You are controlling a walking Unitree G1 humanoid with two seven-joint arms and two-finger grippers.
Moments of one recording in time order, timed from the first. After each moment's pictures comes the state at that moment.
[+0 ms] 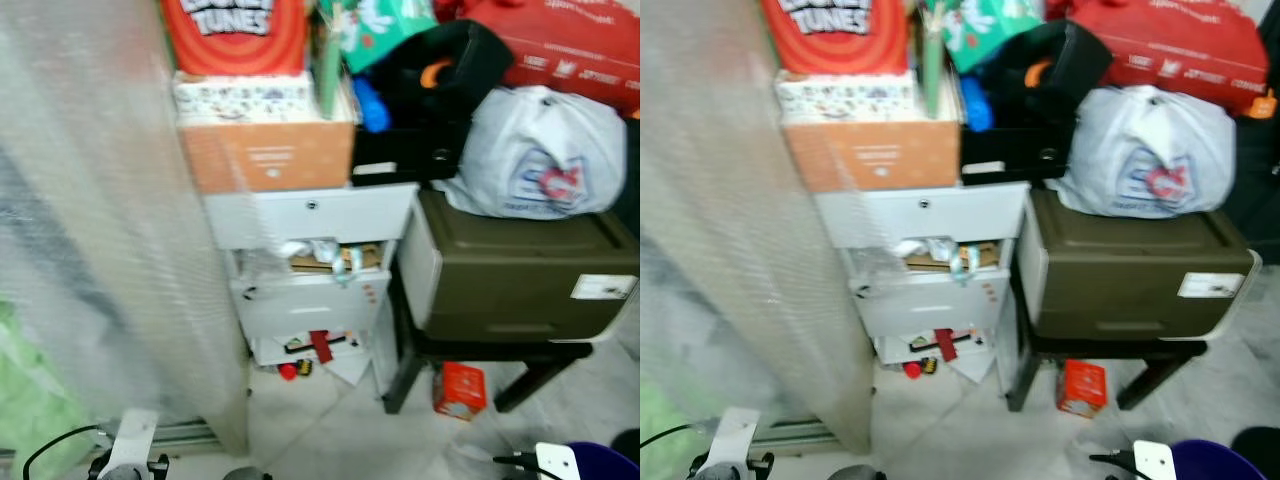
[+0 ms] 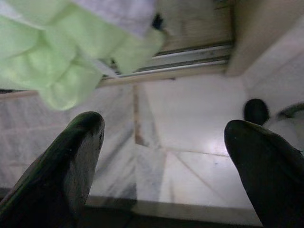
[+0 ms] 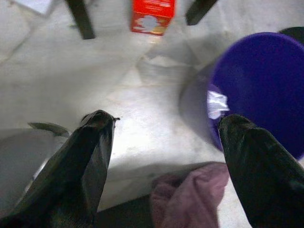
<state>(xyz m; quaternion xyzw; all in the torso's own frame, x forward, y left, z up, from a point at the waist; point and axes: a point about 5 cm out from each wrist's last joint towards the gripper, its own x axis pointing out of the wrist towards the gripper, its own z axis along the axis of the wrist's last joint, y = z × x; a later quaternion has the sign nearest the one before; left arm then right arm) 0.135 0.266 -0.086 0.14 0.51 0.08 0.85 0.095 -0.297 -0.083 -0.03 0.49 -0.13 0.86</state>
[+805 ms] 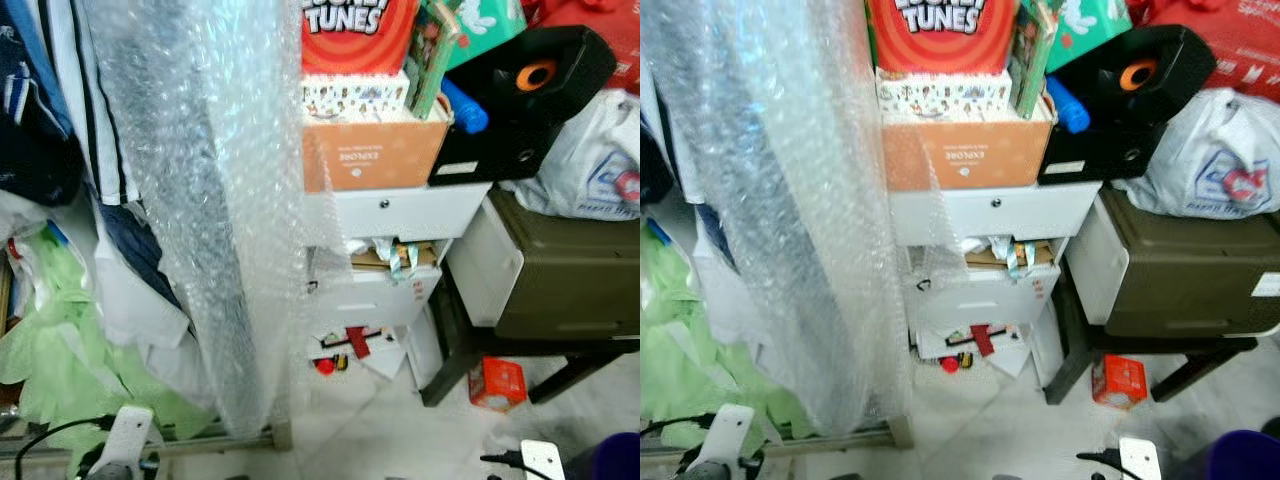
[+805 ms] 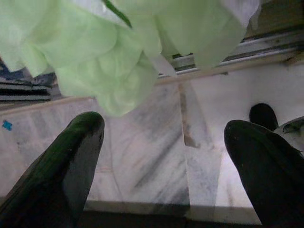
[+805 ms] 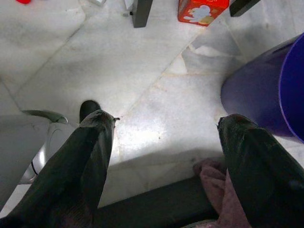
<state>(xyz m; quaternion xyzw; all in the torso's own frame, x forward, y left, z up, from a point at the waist) 0.138 0.272 -0.082 0.18 0.50 0.07 0.84 0.100 -0.287 -0.086 -0.03 0.49 -0.11 0.86</state>
